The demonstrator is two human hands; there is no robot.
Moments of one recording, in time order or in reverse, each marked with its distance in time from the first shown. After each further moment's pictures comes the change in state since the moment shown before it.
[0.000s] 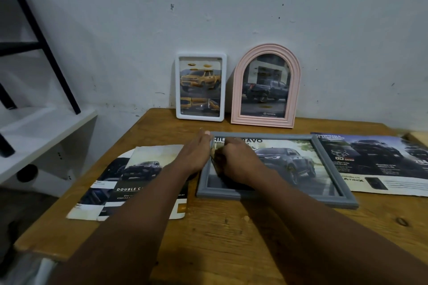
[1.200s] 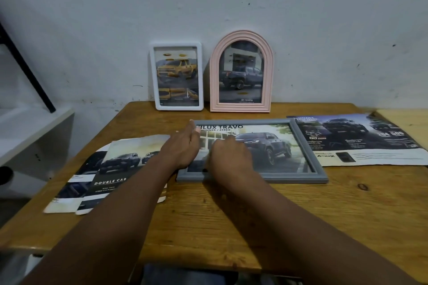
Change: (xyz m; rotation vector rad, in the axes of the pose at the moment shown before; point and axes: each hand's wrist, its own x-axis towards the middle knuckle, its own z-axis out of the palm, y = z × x) left_hand -0.018 0.005 0.014 0.377 -0.025 0.119; right_hand -0.059 -0.023 -0.013 0.004 0.067 0.333
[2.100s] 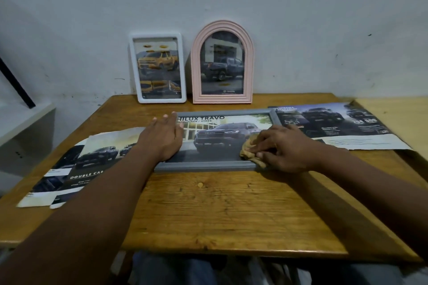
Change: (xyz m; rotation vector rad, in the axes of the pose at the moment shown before) left_hand -0.001 0.009 0.001 0.401 0.049 0.064; right_hand -0.032 0.168 -0.058 -0.148 -0.257 -0.332
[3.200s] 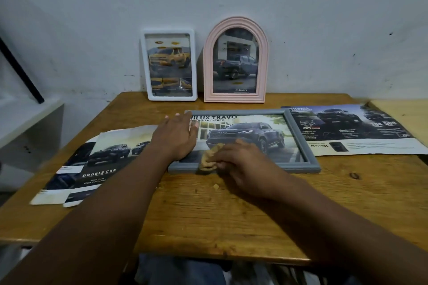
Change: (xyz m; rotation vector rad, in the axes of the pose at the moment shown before) left_hand 0.009 -0.007 0.010 -0.027 0.044 0.070; right_hand 0.037 -0.103 0.034 0.300 0.241 -0.153
